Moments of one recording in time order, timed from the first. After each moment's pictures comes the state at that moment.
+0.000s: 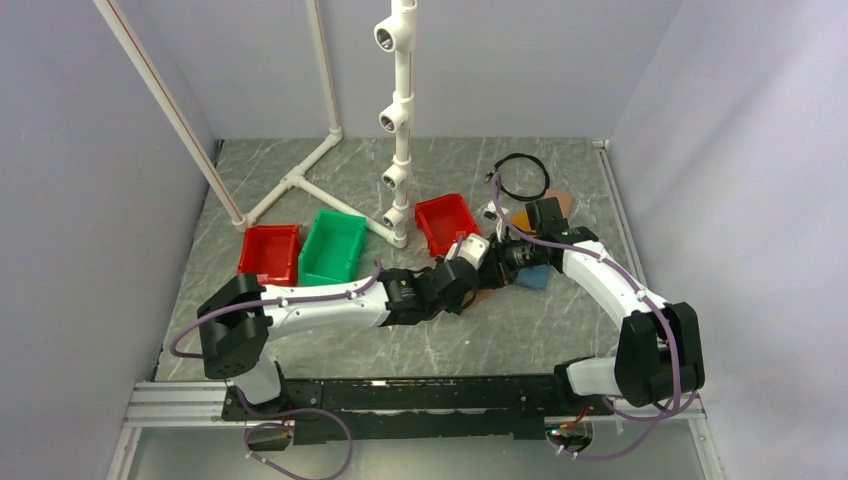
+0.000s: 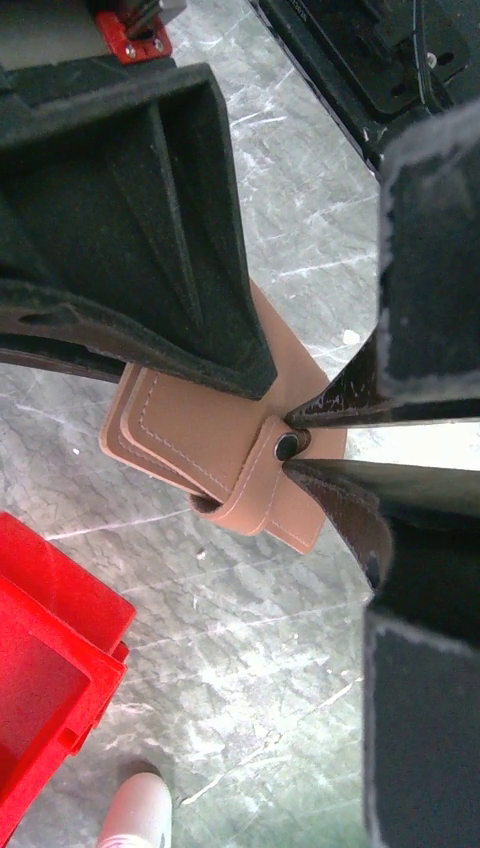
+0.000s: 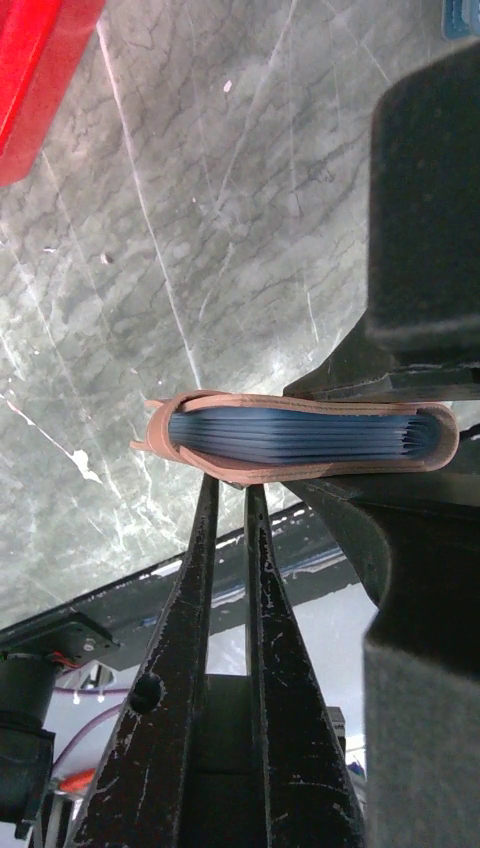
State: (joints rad) left arm -1.21 1.63 1.19 -0.29 -0.44 -0.46; right arm 0.25 1.32 0.85 -0.61 -0.93 -0.21
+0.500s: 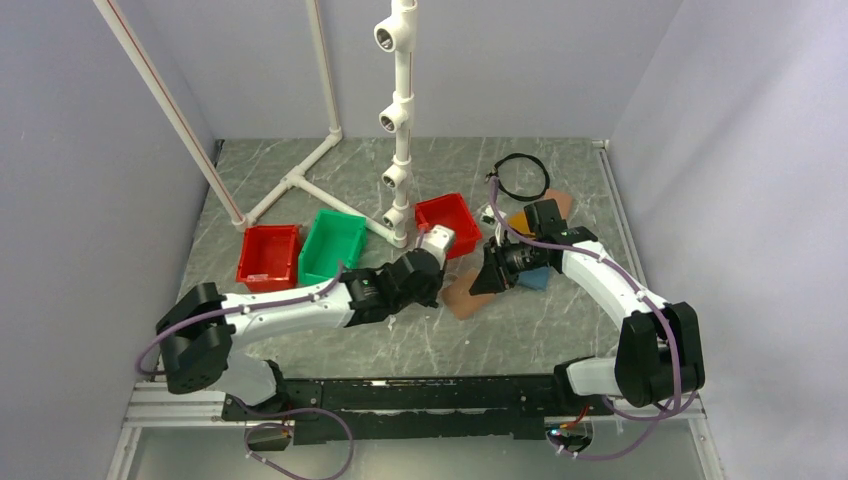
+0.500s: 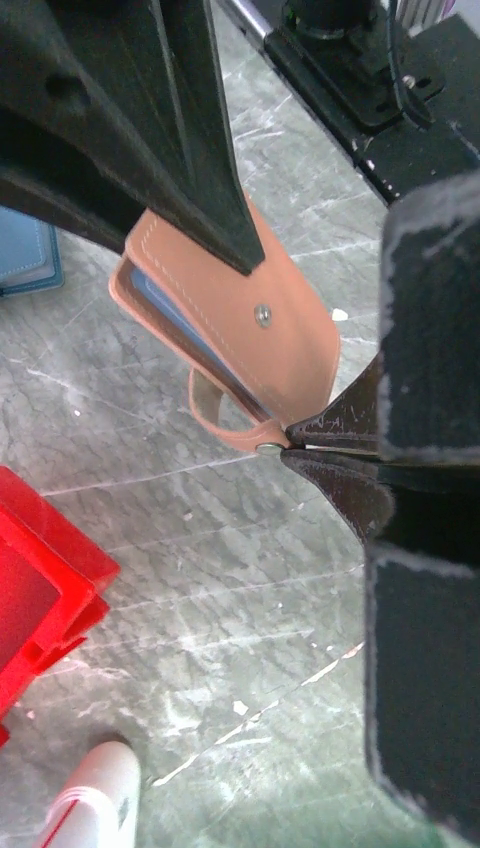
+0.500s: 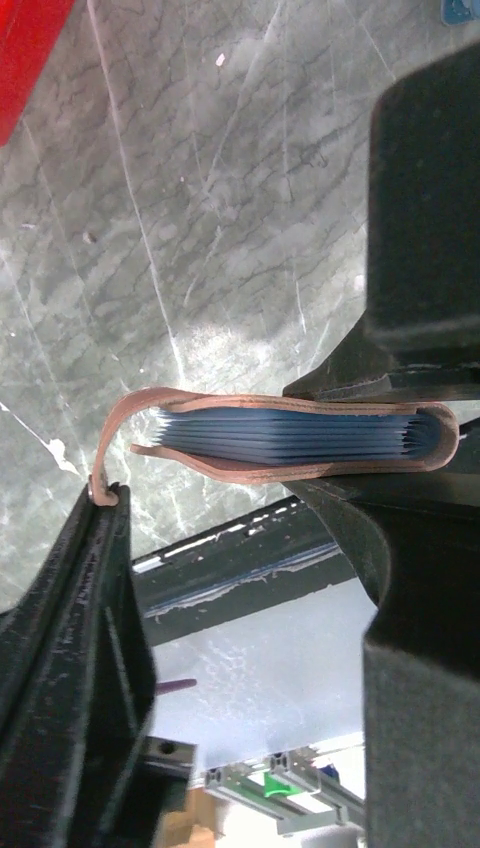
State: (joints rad) left arm -1.12 1.47 1.00 -0.17 -0.37 -0.48; right arm 0.25 1.32 0.85 -0.64 -0.93 -0.25
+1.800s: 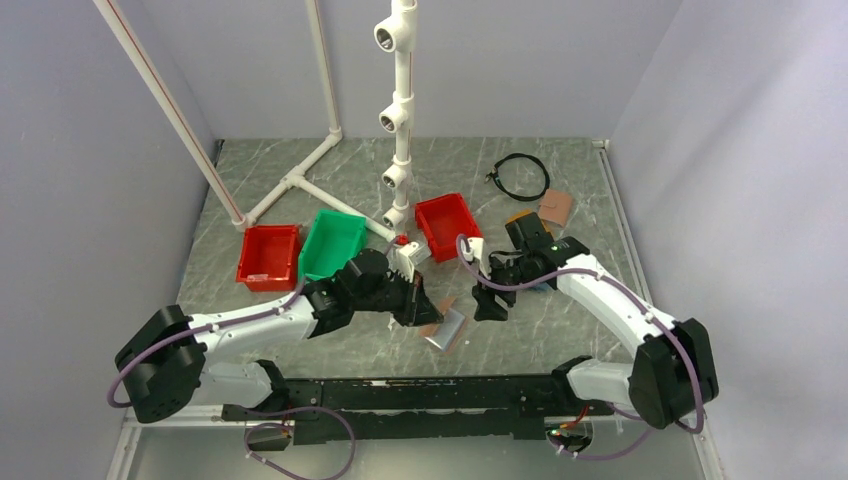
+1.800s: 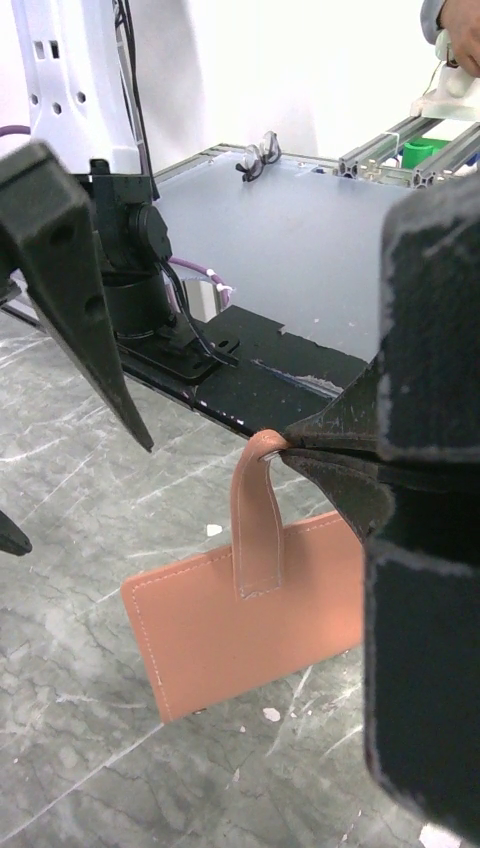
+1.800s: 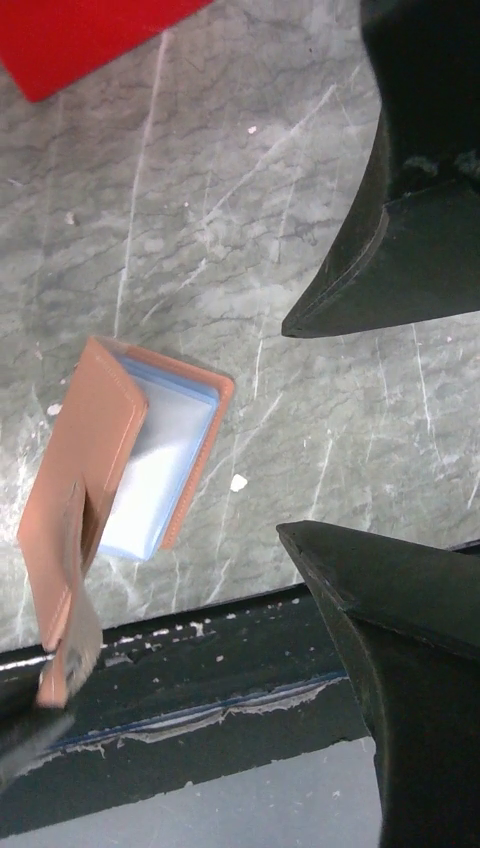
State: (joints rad) left arm -0.94 1.24 0.64 0.18 0.42 -0.63; right arm 0.43 1.25 0.84 -0.77 -0.69 -0.71
